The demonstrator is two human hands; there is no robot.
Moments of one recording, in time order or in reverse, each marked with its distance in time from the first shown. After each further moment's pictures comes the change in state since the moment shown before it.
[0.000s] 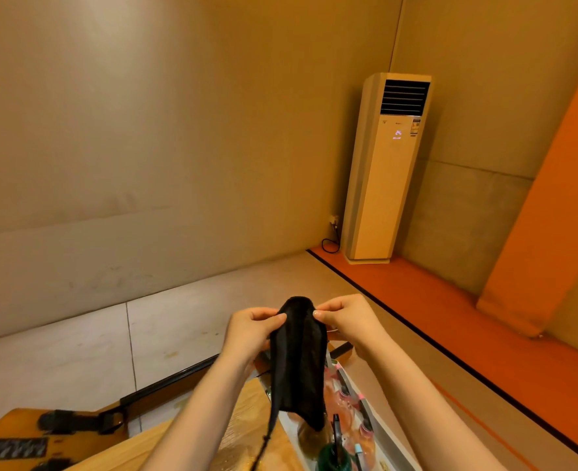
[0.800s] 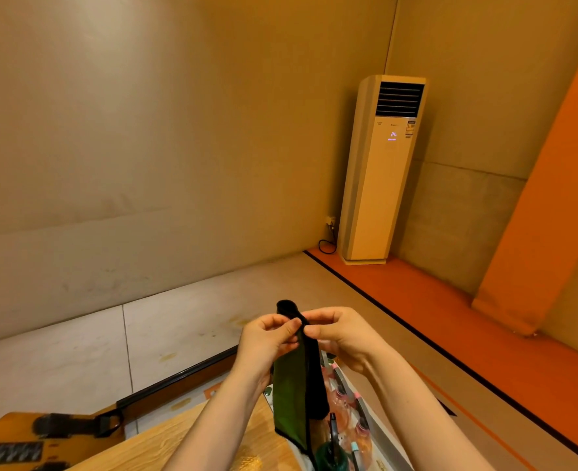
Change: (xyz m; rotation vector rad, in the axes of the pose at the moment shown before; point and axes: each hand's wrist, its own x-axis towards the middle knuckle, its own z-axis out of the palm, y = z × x) left_hand -0.015 -0.015 0.018 -0.170 -0.092 0.009; right_hand -0.017 0.015 0.000 0.455 -0.277 -0.056
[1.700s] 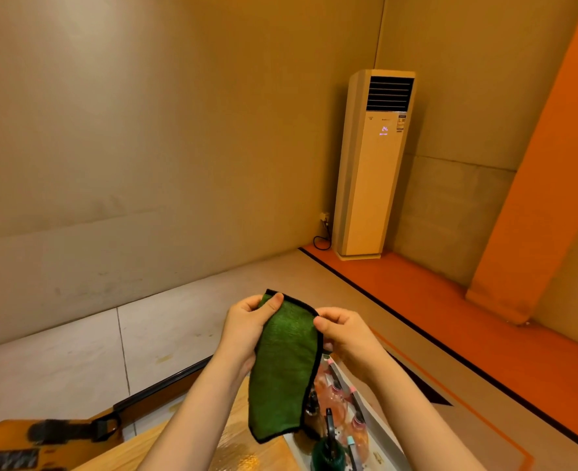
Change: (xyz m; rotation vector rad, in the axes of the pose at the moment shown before) left_hand 0.011 0.018 -0.001 -0.098 -0.058 0.066; right_hand -0.005 0.022 -0.020 -0.064 0.044 -0.143
